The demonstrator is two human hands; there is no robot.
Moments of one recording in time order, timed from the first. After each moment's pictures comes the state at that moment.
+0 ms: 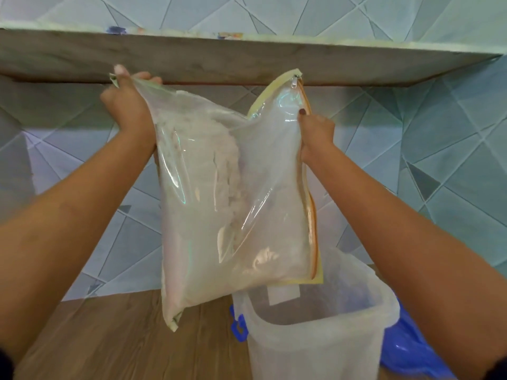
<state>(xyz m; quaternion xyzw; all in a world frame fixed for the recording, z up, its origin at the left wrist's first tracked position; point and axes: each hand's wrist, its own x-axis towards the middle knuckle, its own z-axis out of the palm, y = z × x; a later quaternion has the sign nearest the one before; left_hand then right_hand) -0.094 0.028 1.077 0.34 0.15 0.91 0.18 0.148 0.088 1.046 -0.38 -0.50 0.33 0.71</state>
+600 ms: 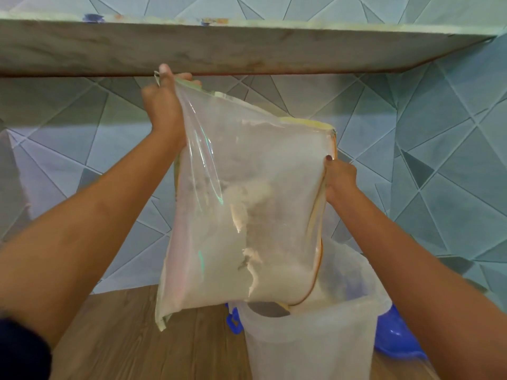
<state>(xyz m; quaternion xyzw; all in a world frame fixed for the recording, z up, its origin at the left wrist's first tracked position) -0.041 0.050 1.063 0.46 0.26 0.83 0.18 0.208 0.107 0.960 -0.48 -0.39 0.36 0.70</state>
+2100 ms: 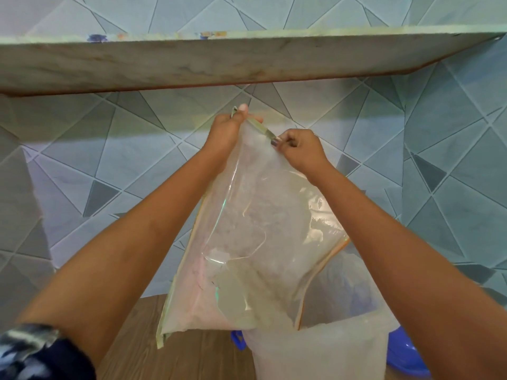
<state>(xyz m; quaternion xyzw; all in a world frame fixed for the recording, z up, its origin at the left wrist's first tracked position) 0.024 0.065 1.041 0.64 0.40 0.62 0.19 0.165 0.097 1.006 -0.40 -0.70 0.13 0.58</state>
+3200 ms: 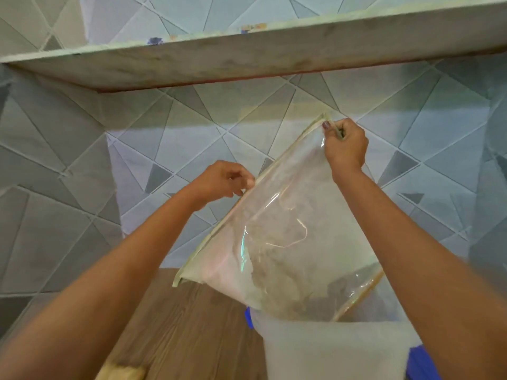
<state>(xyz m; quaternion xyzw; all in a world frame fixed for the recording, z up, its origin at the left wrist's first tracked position) -0.030 0.017 0.973 0.68 0.60 0.41 0.10 0.175 0.124 0.999 -0.39 -0.56 0.18 0.71</state>
